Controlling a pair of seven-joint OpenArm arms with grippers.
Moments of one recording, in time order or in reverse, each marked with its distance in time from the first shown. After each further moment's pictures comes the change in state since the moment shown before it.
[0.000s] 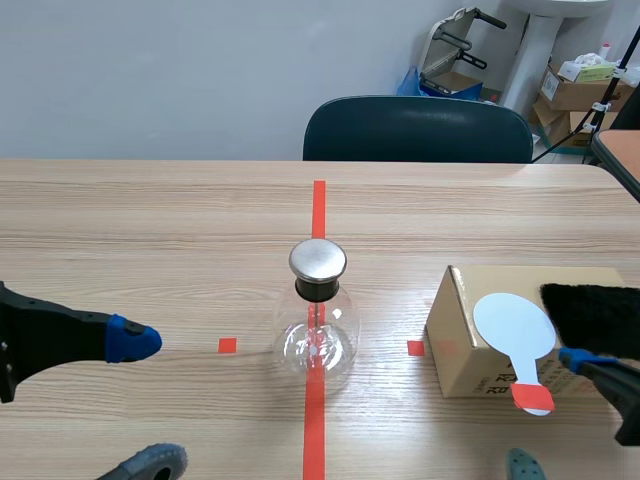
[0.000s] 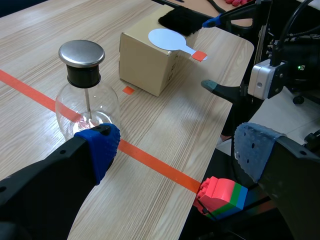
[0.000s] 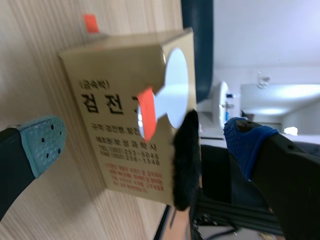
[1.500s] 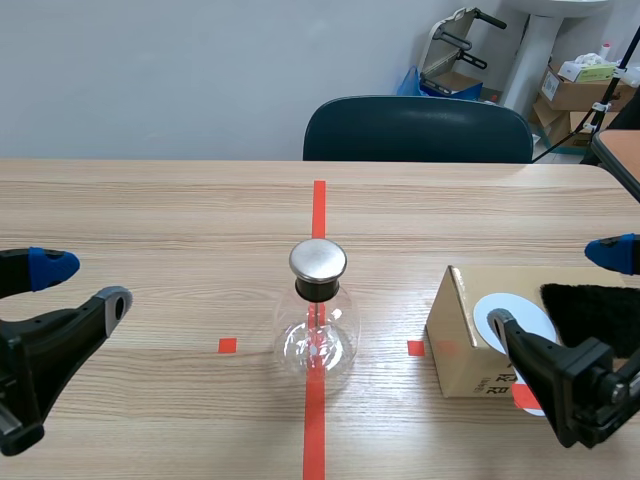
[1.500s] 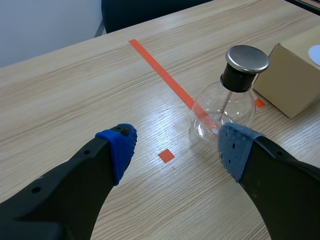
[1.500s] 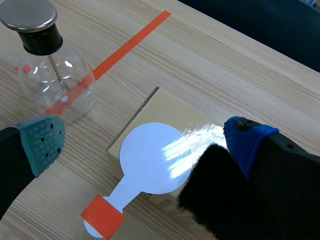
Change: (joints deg) left arm -2.2 25.2 -13.3 0.0 5.0 8.8 12.8; right arm 4.2 13.8 14.5 21.3 80.1 53.9 -8.8
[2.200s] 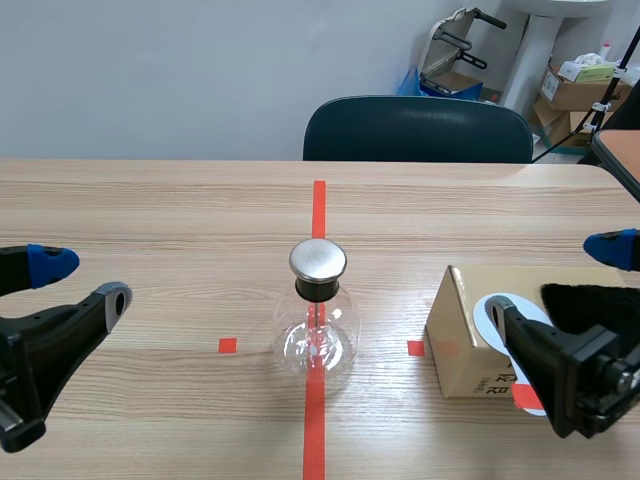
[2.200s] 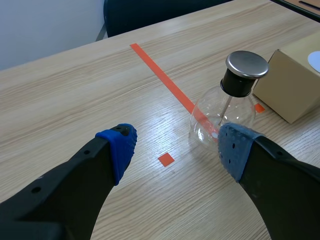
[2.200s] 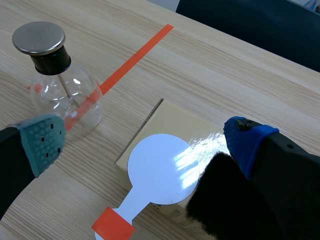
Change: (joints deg) left arm 0.0 0.7 0.0 0.0 0.0 0.0 -0.8; right arm -0.1 0.0 0.0 0.0 3.9 0.4 1.5
